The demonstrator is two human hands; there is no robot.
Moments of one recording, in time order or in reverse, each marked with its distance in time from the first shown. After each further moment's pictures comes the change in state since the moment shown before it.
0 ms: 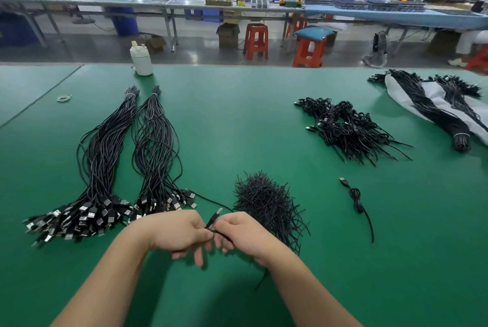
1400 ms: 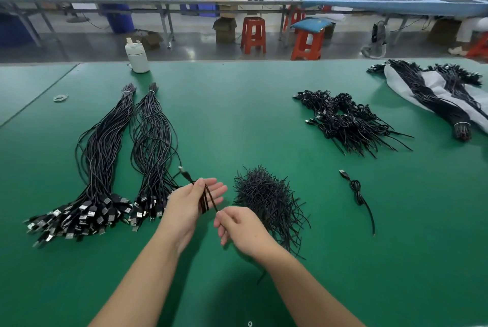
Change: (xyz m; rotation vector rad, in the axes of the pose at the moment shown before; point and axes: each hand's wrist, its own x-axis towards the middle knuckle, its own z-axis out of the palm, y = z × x) left_hand 0.036 0.018 0.029 -1.168 0.798 0.304; right_hand 0.000 0.008 0.006 -0.057 0.182 -0.092
